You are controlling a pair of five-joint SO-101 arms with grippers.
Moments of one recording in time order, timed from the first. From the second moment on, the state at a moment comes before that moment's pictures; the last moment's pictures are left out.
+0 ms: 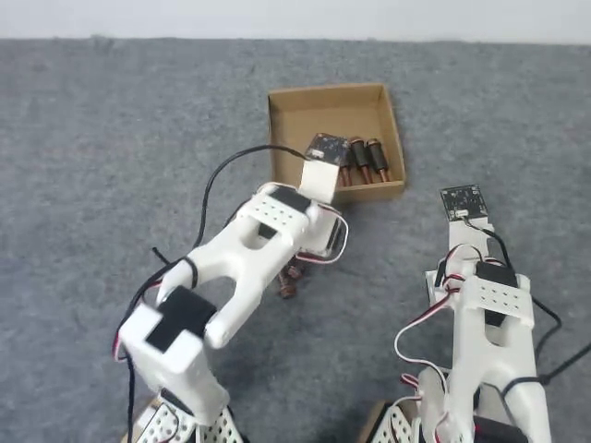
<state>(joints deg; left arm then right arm) 24.3 13.6 23.0 53.1 15.5 10.9 -32.6 65.6 49.0 21.0</state>
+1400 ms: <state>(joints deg) 42.4 23.3 4.0 80.7 -18.6 11.2 -32.7 65.6 49.0 20.8</state>
